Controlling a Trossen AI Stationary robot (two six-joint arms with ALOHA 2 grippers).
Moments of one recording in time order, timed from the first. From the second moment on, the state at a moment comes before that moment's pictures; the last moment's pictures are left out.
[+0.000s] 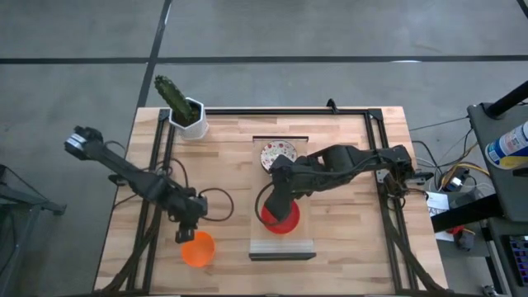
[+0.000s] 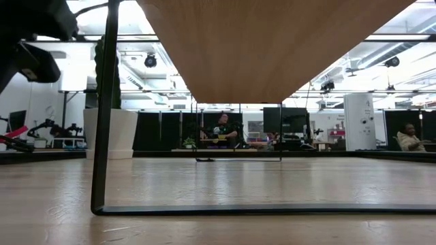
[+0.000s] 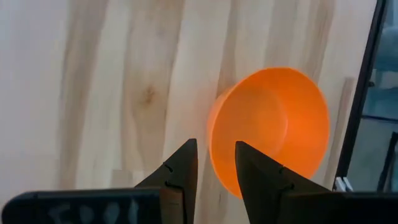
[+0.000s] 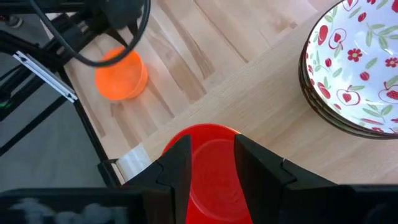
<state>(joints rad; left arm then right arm) -0.52 1.11 0.77 -0.81 0.13 -0.73 0.26 1.97 2.36 -1.39 0.19 0.91</state>
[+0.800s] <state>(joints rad) -0.58 1.34 0.72 -0.71 0.12 -0.73 0.26 1.97 2.35 -1.37 0.18 0.91</state>
